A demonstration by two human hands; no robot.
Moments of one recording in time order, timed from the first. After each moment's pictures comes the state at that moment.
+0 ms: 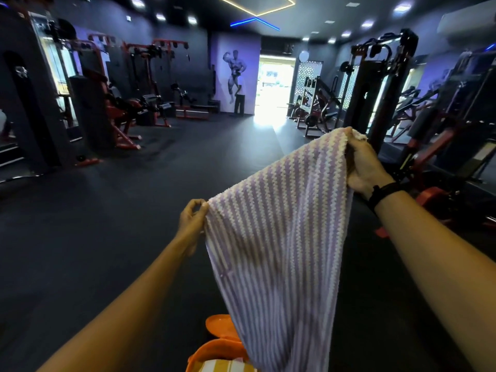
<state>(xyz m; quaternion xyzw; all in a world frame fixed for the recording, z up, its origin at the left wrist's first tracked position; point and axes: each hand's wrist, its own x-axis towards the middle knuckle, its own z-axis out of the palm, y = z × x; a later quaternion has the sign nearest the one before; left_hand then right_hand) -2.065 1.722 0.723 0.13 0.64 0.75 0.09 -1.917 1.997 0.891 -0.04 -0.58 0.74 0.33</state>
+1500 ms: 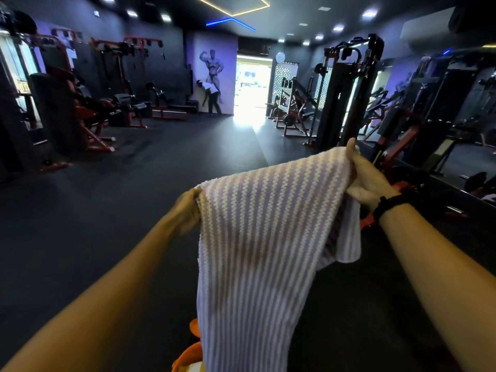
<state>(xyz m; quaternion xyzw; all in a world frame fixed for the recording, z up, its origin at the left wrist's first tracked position) -2.063 1.757 0.772 0.14 0.60 0.75 0.25 -1.862 2.043 0.869 -0.15 -0.56 0.78 0.24</state>
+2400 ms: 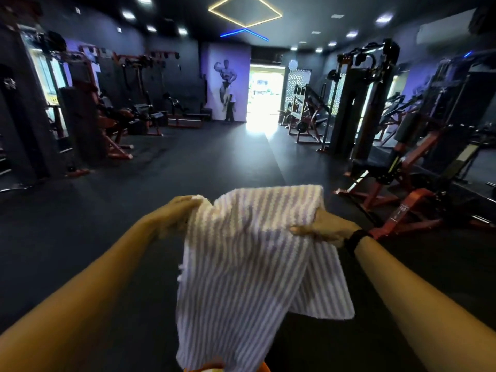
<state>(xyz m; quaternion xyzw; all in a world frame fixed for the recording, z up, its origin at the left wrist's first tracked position) -2.071 1.695 0.791 0.17 0.67 0.67 0.25 -1.894 2.010 0.774 -0.08 -0.79 0.61 0.05</state>
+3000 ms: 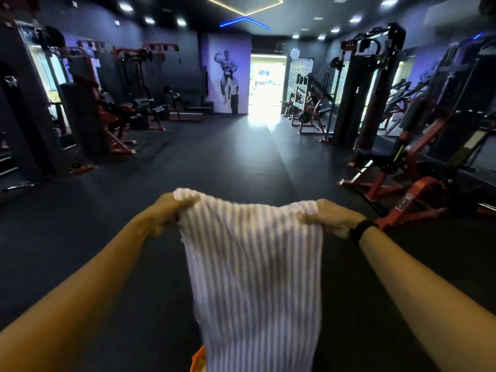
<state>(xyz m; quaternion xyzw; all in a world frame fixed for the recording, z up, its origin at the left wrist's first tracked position) -2.063 1.675 0.776 0.19 0.70 0.65 0.24 -1.885 2.005 0.776 -0.05 -0.75 0.65 0.04</state>
